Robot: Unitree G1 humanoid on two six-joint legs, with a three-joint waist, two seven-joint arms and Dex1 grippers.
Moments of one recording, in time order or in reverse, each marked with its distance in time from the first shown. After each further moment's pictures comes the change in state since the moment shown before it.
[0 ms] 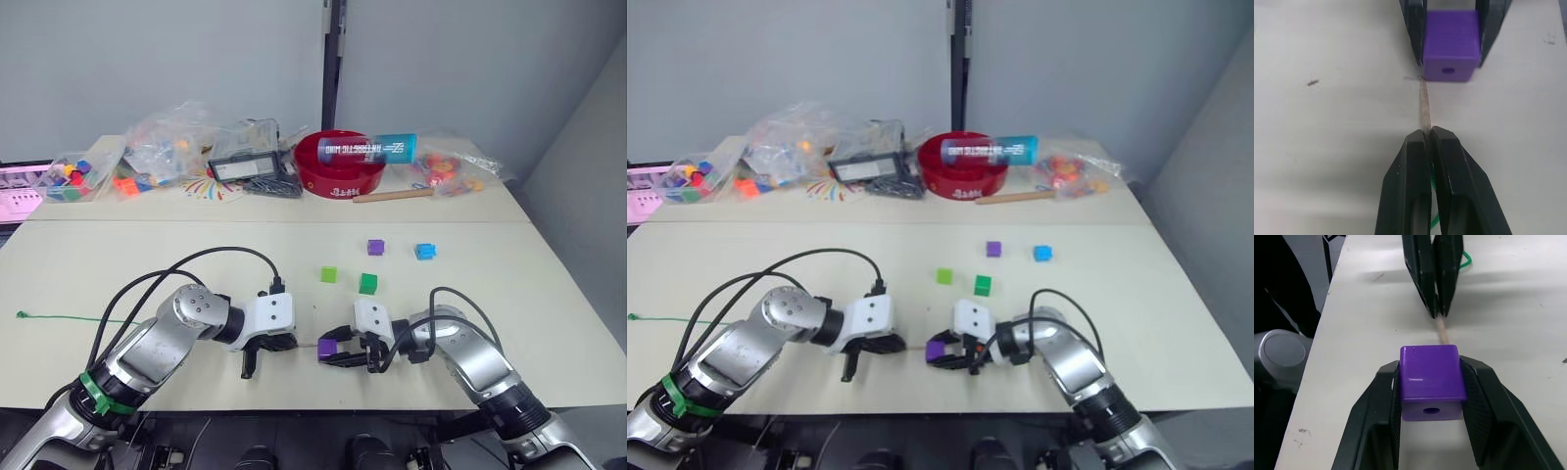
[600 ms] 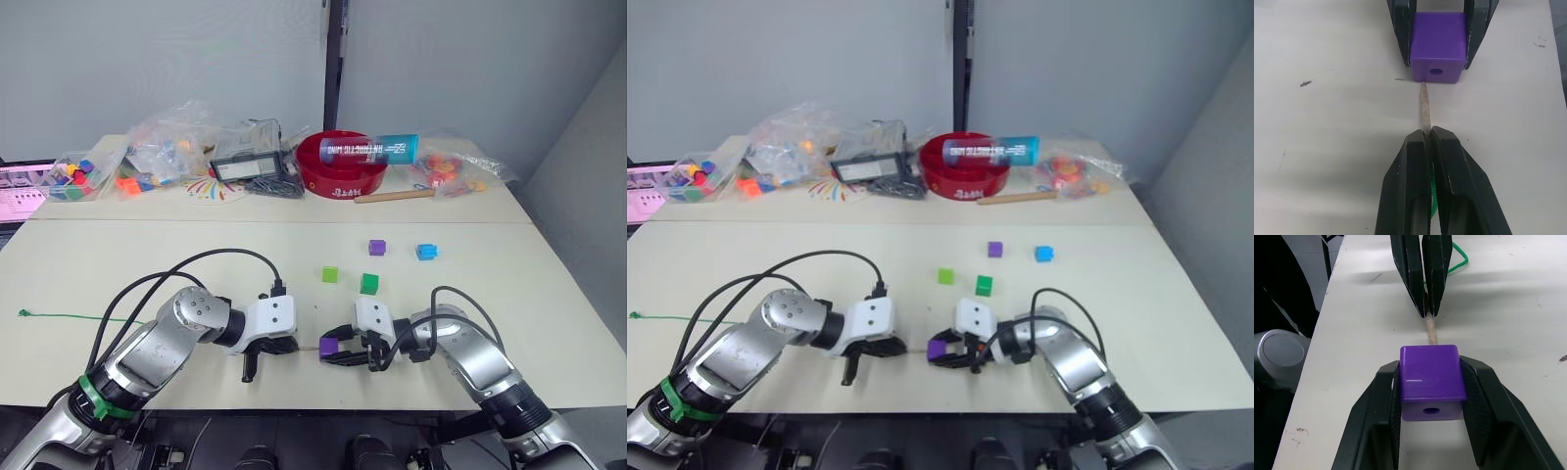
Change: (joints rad) left arm 0.001 -0.008 0.006 -0.018 0.000 0.032 0.004; right arm -0.005 -0.001 0.000 0.005 0.003 -0.001 -0.002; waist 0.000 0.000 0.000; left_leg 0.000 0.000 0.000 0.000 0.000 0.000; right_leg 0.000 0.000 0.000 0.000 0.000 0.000
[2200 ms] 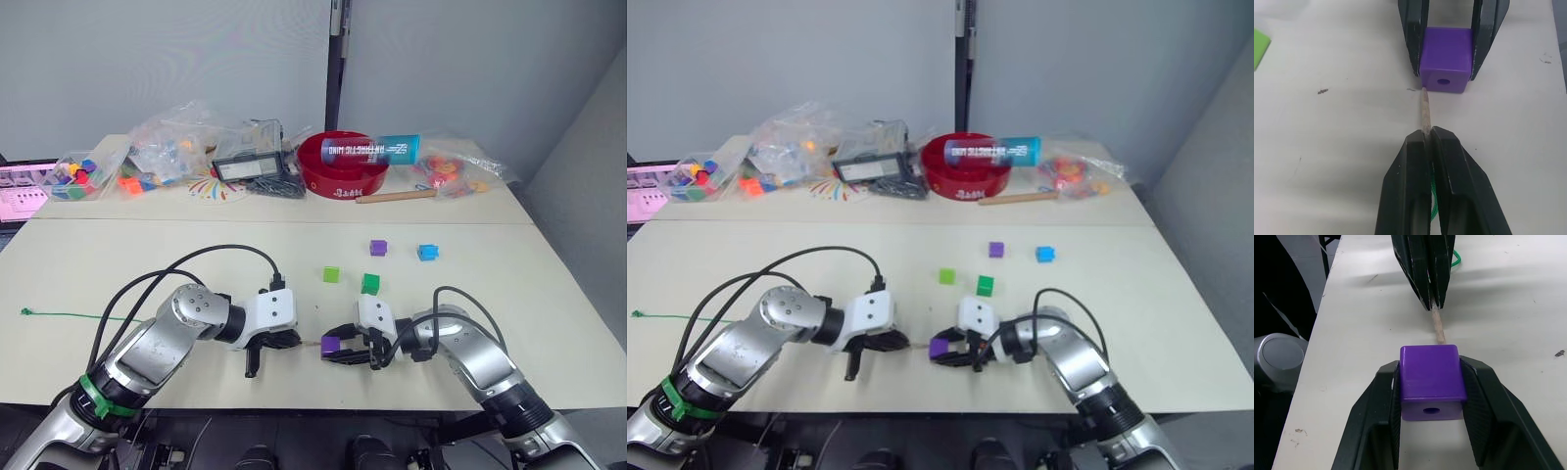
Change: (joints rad) left arm -0.008 -0.032 0.026 0.005 -0.021 0.000 0.007; right arm 0.002 -0.004 -0.008 0.010 0.020 0.022 -0.011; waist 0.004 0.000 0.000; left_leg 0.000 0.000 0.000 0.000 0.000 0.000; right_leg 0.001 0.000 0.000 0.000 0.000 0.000
